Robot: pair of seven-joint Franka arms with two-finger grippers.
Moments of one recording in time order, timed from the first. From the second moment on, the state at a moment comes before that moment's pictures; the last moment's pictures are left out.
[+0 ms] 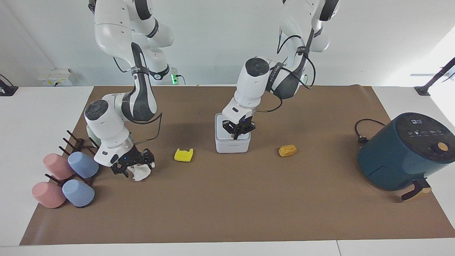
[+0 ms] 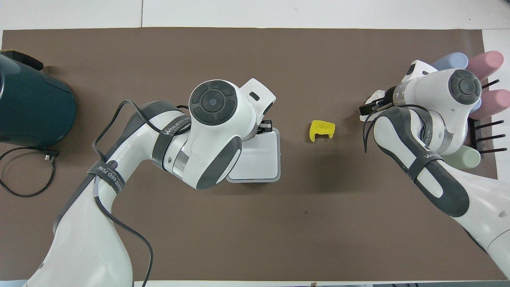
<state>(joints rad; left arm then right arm) -0.59 0.36 -0.11 -1.64 -0.06 2.11 -0.61 0.00 0.41 0.02 -1.93 0.10 2.50 -0.42</state>
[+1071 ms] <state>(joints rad) -0.61 0.34 -0.10 -1.68 -0.04 2.15 -0.61 -0.01 0.38 0.02 -1.97 0.10 2.45 -0.42</state>
